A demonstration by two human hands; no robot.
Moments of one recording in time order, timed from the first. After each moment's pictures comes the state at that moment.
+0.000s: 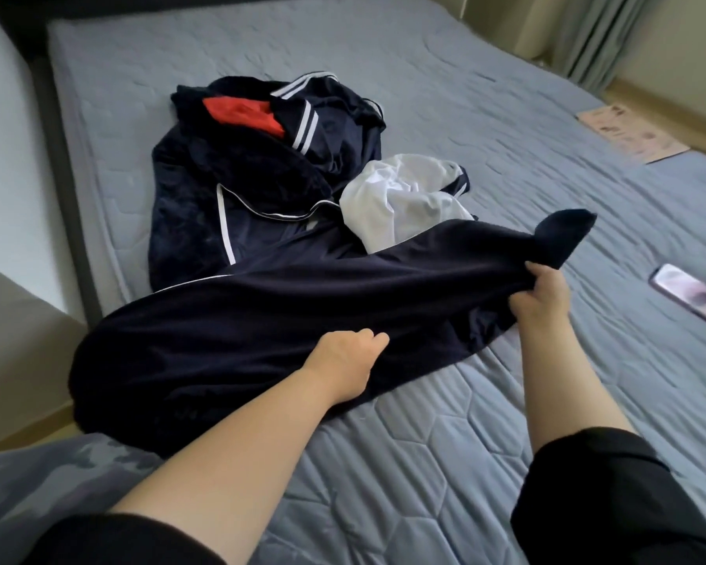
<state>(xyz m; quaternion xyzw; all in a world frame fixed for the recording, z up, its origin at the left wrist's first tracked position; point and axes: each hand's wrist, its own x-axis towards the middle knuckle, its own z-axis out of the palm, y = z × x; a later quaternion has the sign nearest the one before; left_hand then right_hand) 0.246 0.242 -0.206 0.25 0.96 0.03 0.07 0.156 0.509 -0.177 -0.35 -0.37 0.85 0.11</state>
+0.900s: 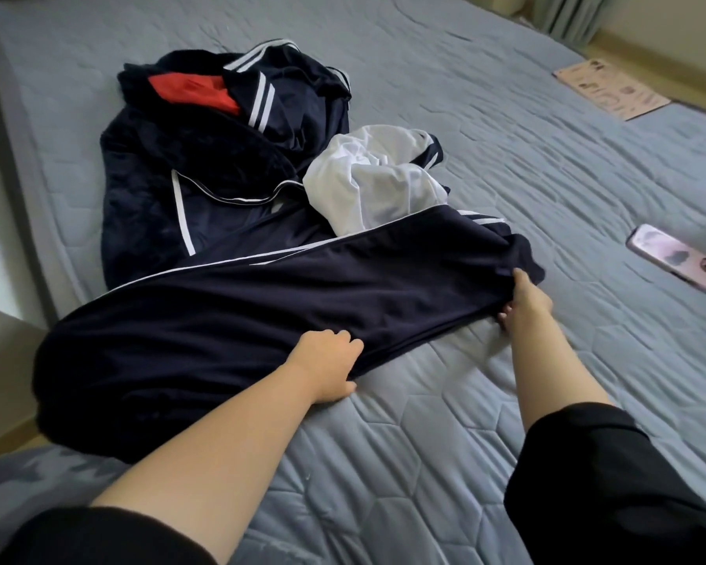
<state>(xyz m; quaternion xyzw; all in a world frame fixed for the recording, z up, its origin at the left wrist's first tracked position) 0.246 0.263 -0.231 0.29 0.94 -0.09 0.16 0.167 0.561 -0.236 -0.55 -0.51 0.66 0.08</state>
